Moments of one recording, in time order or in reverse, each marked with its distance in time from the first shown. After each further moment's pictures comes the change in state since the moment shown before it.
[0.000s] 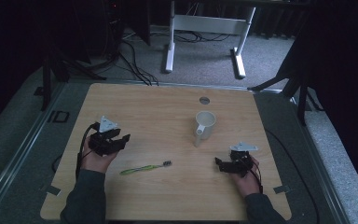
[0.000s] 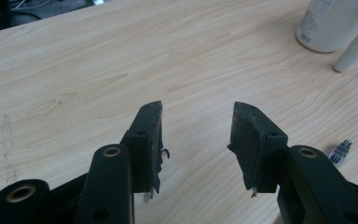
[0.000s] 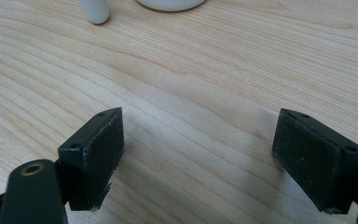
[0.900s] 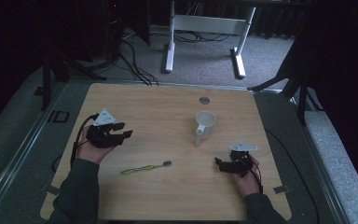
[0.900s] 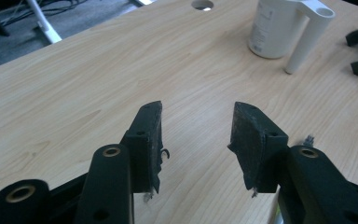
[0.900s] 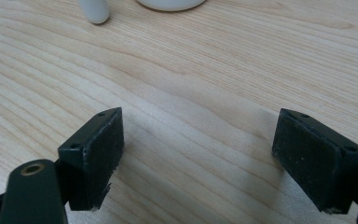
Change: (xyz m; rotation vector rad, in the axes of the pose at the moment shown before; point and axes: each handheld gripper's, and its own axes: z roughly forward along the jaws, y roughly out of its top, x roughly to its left) left arm 0.018 0.018 -0.001 -0.055 -0.190 0.151; right arm 0.000 0.000 0.000 0.000 0.000 0.001
